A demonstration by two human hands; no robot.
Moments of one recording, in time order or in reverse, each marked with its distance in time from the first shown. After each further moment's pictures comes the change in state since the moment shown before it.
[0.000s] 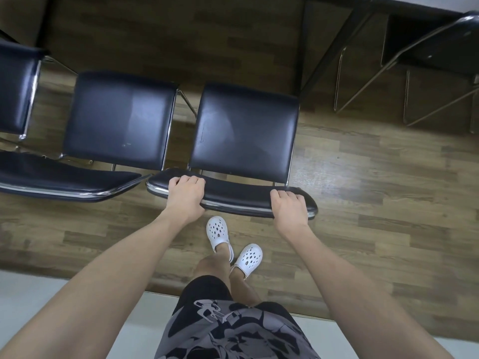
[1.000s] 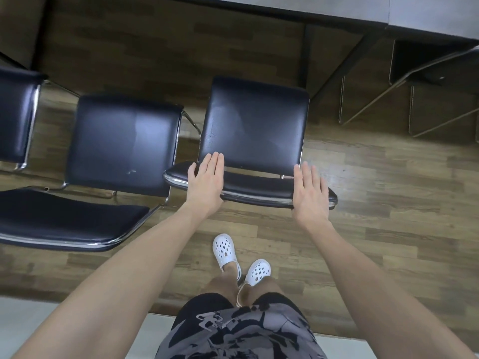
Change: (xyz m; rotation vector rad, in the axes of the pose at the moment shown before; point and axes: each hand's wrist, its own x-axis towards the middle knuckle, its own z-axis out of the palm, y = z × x) left_hand 0.102 -0.015 -0.070 0.000 0.062 0.014; right_hand 0.100 0.012 -0.066 -0.041 0.093 0.195
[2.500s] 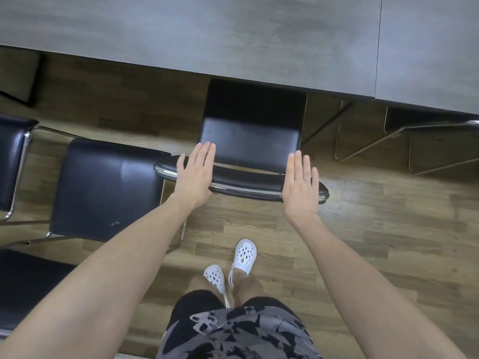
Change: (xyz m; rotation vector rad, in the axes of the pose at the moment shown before) left_hand 0.194 0.000 -0.109 0.003 0.071 -0.030; right_hand 0.197 0.037 -0.096 0.104 0.180 -0.017
